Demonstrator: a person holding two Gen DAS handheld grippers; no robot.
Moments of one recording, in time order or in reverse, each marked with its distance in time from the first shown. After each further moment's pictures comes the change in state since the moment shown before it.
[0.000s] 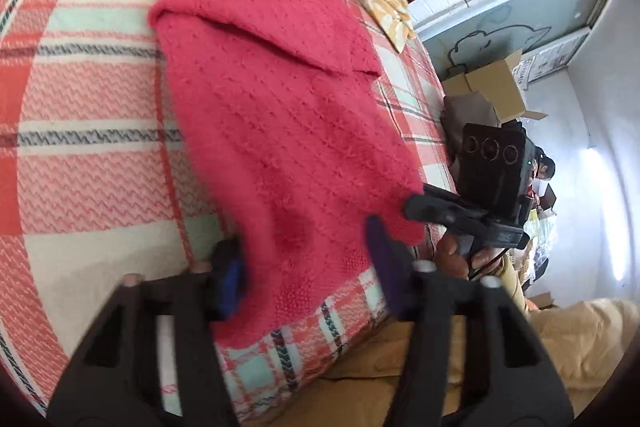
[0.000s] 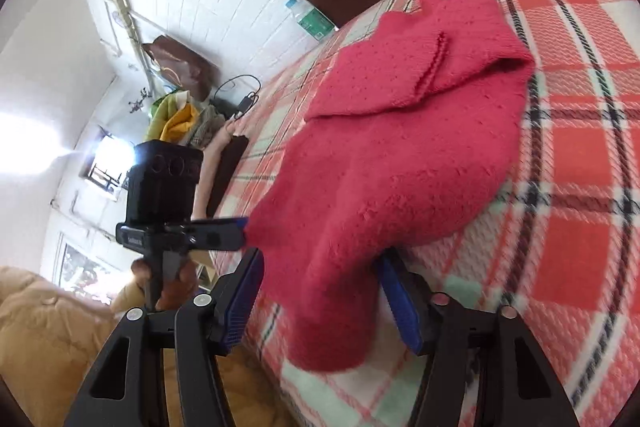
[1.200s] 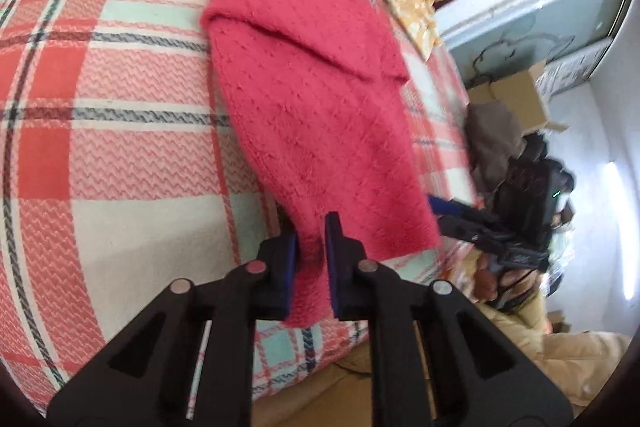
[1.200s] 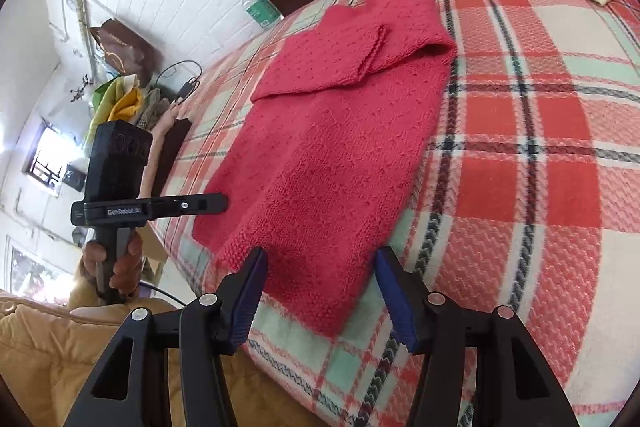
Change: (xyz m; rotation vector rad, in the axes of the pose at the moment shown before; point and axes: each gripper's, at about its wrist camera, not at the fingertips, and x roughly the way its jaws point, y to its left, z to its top) left arm -0.021 0.006 -0.003 -0.048 -0.049 0.055; right arm -0.033 0.015 -0.023 0.027 0.037 -0.268
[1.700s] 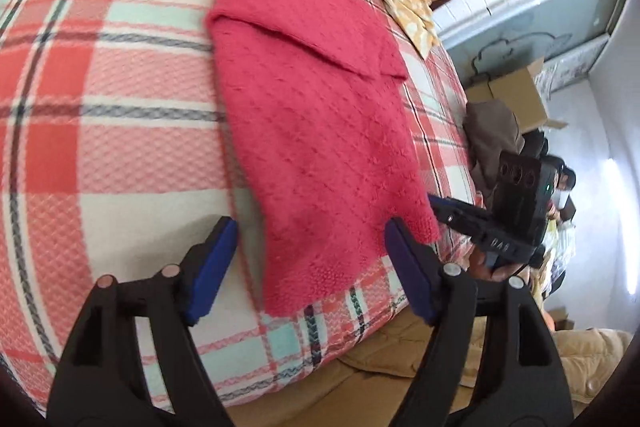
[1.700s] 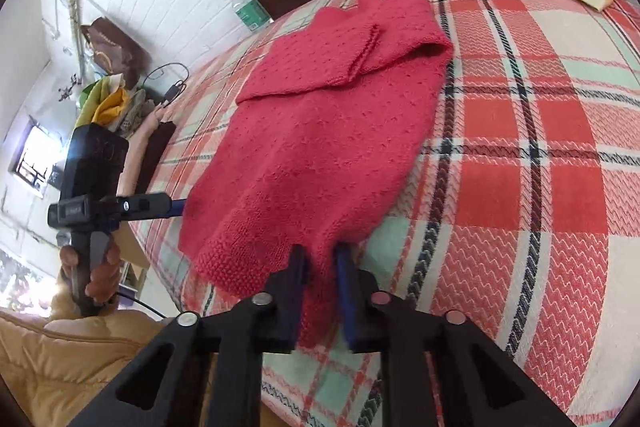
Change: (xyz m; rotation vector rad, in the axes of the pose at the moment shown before) left arm 0.004 -0.007 -0.007 0.049 0.014 0.028; right arm 0.010 -0.005 0.001 0.005 -0.026 -0.025
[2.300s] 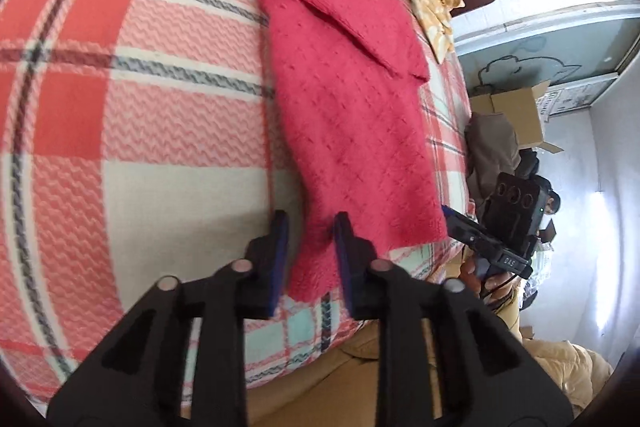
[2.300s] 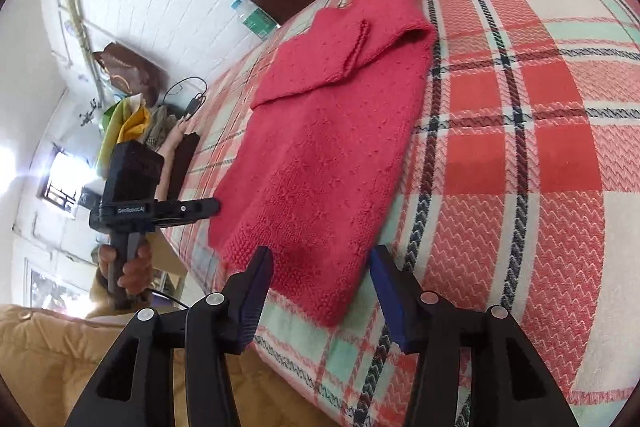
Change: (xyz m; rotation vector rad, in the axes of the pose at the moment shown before) left arm -0.002 0.033 -0.002 -0.142 0.056 -0.058; right arm -0.009 -0.014 -0.006 0.056 0.018 0.109
